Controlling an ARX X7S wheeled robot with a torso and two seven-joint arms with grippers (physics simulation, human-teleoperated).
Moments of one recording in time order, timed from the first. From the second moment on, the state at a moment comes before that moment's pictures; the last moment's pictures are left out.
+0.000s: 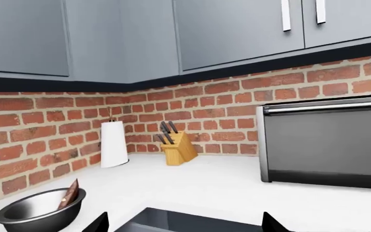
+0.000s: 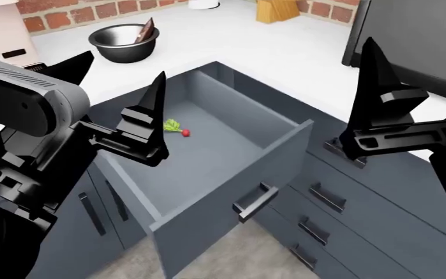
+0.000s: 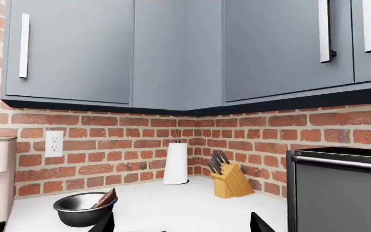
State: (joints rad) left arm -1.59 -1.14 1.58 0.73 -1.31 0.13 -0.81; right arm 0.82 0.87 0.03 -0.96 1.61 0.77 1.00
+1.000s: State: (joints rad) left arm -1.59 -1.15 1.56 0.73 -1.31 0.12 -0.80; right arm 0.88 0.89 -0.01 -0.97 1.59 0.81 1.03
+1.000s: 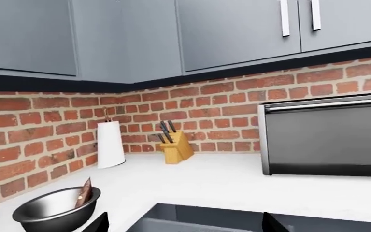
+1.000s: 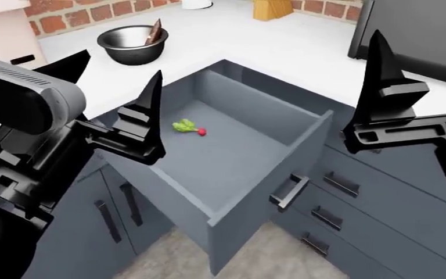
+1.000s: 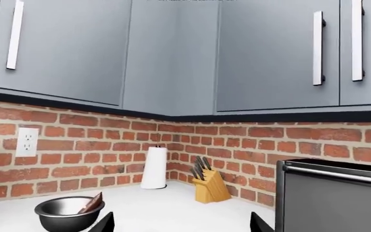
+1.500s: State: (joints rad) left arm -1.74 -1.18 1.50 0.68 -1.46 0.00 -0.75; right arm 1.05 0.94 -0.06 -0.91 1.68 0.84 1.10
